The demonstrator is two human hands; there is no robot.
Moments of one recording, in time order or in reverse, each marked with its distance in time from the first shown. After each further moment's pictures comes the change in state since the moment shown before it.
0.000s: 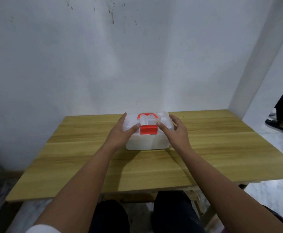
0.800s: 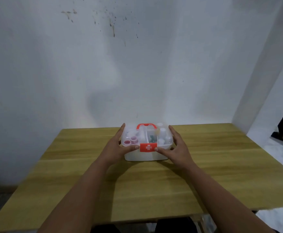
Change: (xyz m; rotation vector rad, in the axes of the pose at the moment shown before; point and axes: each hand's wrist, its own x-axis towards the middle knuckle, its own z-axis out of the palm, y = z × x) left_hand 0.040 -0.026 -0.007 -0.015 -0.111 0.068; right_hand 0.028 0.025 0.001 -0.086 -0.195 -0.133
